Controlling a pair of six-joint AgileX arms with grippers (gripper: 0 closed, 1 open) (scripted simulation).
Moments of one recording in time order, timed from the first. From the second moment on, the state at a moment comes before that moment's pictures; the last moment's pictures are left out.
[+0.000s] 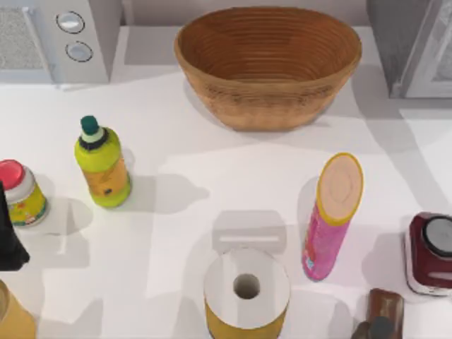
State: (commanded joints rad) left arm 0.00 0.00 0.00 0.00 0.00 0.00; right arm 0.27 1.57 1.94 -0.36 0.30 0.01
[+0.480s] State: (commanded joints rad) left arm 0.00 0.00 0.00 0.00 0.00 0.00; right arm 0.25 1.67 2.04 -0.36 0.27 0.01
